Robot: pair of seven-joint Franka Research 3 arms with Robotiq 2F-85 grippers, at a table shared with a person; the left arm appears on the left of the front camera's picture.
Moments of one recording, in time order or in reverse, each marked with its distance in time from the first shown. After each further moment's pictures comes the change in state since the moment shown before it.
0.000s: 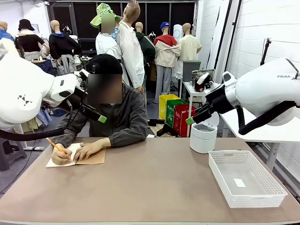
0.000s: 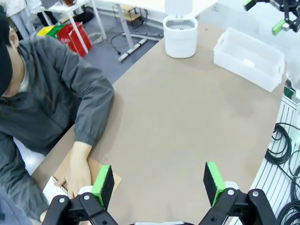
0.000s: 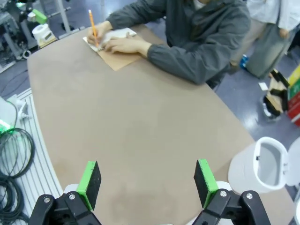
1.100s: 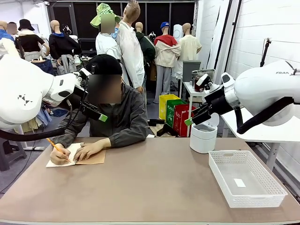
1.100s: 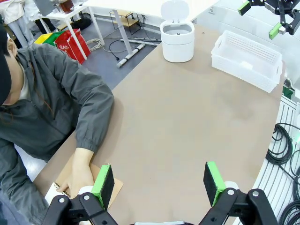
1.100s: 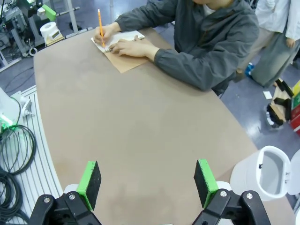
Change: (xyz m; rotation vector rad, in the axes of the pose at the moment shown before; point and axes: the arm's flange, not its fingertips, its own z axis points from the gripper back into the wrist) left arm 0.001 0.001 -0.001 -0.003 -0.019 -0.022; right arm -0.001 0.000 -0.003 0.019 -0.010 0.027
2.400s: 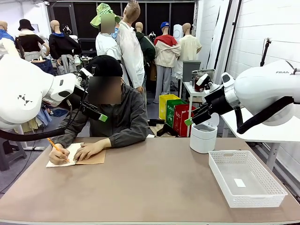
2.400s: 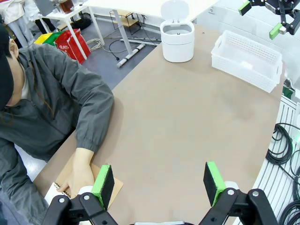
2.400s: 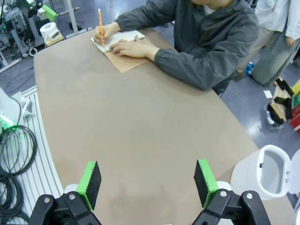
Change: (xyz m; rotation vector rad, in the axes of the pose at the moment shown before) left arm 0.000 0.000 0.000 0.000 0.000 0.000; right arm 0.000 0.001 0.001 -0.001 0.001 -0.006
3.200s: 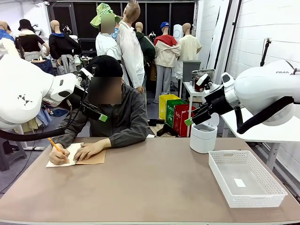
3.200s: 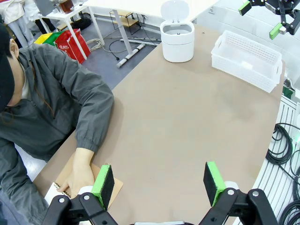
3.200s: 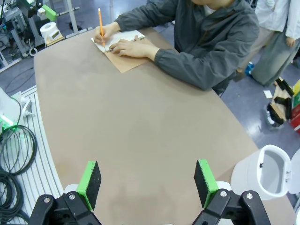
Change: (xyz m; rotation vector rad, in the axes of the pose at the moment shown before) left arm 0.000 0.000 0.000 0.000 0.000 0.000; right arm 0.000 0.000 0.000 0.000 0.000 0.000
